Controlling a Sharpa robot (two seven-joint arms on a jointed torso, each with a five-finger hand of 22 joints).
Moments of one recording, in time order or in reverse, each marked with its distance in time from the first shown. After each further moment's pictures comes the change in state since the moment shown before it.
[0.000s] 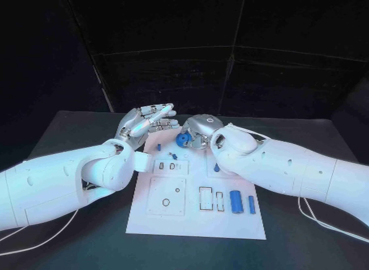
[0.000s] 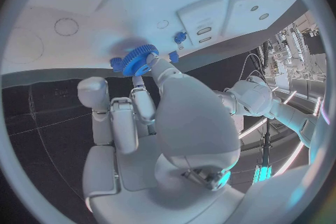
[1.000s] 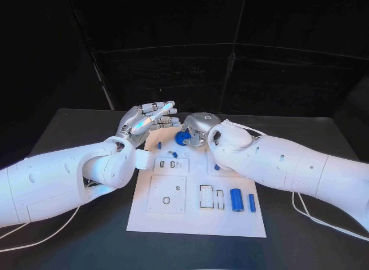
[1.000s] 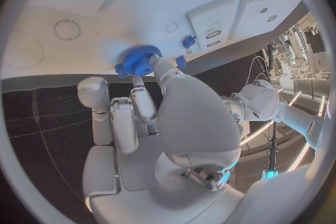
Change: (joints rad) left arm 0.000 0.004 0.000 -0.002 0.000 0.002 -0.002; left_hand 0.000 0.000 0.000 0.000 0.000 0.000 0.000 0.000 0.000 0.000 0.000 0.000 0.000 0.000 0.000 0.000 0.000 0.000 0.000 0.000 0.000 0.000; right arm 0.002 0.051 0.001 -0.071 0.004 0.051 -0.023; right_hand -0.037 -0.016 0.020 0.005 -0.006 -0.017 0.007 -0.018 0.001 -0.003 0.003 0.000 -0.012 0.000 0.000 0.000 0.000 0.000 0.000 0.000 0.000 0.001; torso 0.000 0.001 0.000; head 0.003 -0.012
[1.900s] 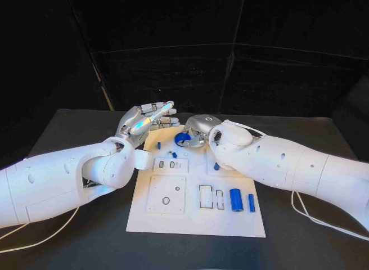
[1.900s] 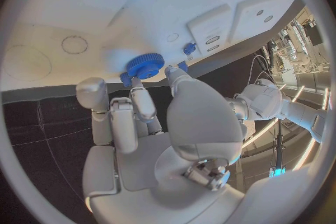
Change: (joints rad) left arm 0.000 0.000 0.000 -0.001 0.000 0.000 -0.003; left_hand 0.000 0.000 -0.003 -0.003 0.000 -0.009 -0.002 -0.004 -0.002 0.000 0.000 0.000 0.000 0.000 0.000 -0.004 -0.001 0.000 0.000 0.000 0.000 -0.002; right arm 0.001 -0.005 0.000 -0.008 0.044 0.051 -0.006; right_hand -0.224 -0.001 -0.121 0.183 0.136 -0.057 0.012 -0.043 0.001 -0.010 0.017 -0.004 -0.001 0.002 0.009 0.006 0.000 0.000 0.006 0.014 0.004 0.001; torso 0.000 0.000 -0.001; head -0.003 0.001
